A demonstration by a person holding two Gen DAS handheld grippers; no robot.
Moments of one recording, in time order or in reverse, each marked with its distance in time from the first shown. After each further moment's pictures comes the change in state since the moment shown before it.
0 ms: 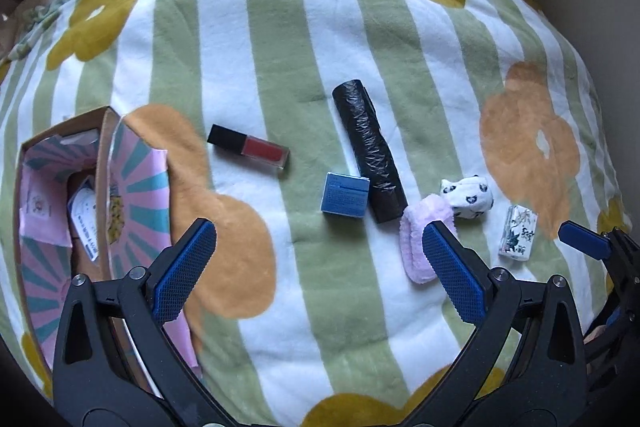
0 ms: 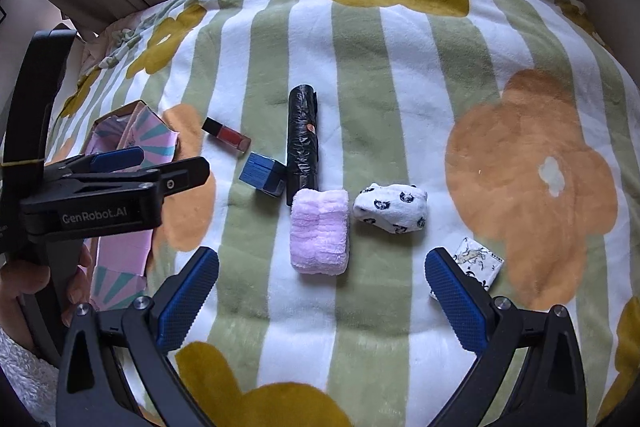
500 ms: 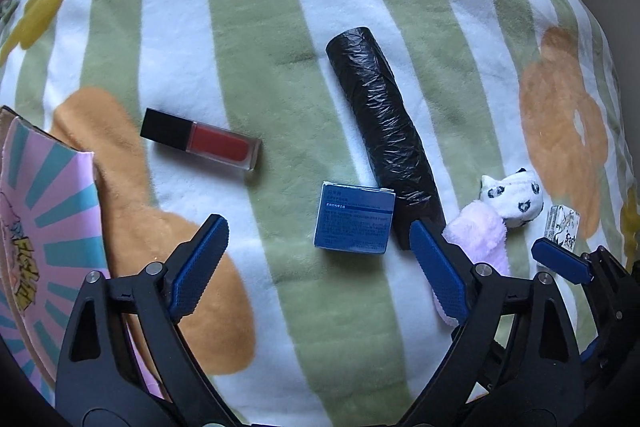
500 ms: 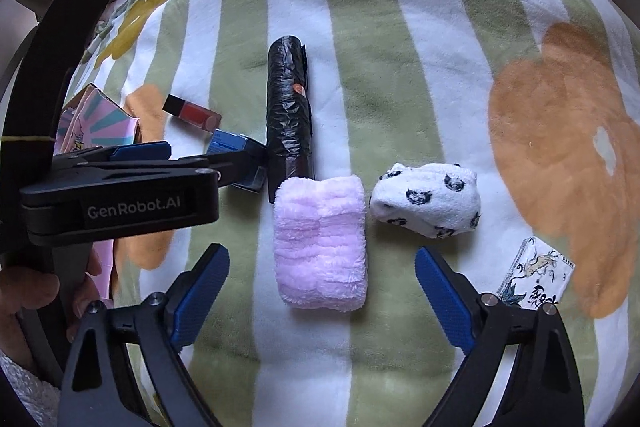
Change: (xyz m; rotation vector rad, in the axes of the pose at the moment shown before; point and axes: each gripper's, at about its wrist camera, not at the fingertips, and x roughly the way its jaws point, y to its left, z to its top) left arm 0.092 -0.002 0.012 0.068 0.109 -0.041; right arm 0.080 0.002 -0.003 0.065 0.067 -0.015
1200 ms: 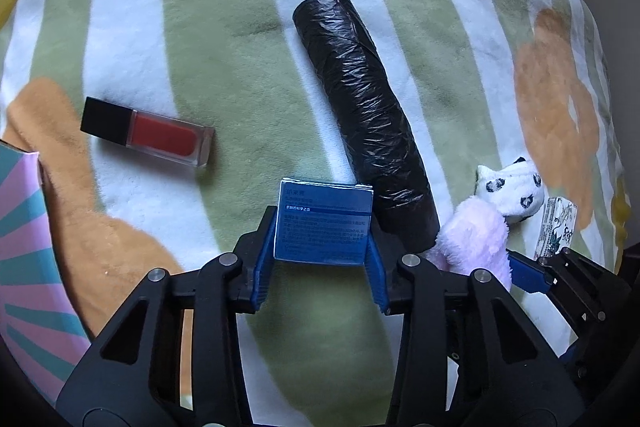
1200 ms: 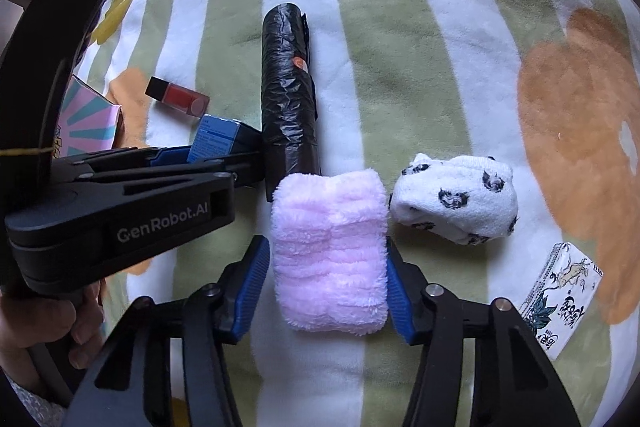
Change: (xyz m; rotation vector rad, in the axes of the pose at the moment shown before) left arm 0.033 -0.004 0.005 0.034 0.050 -0.079; right arm 0.028 0.006 0.008 -0.001 0.073 -0.019
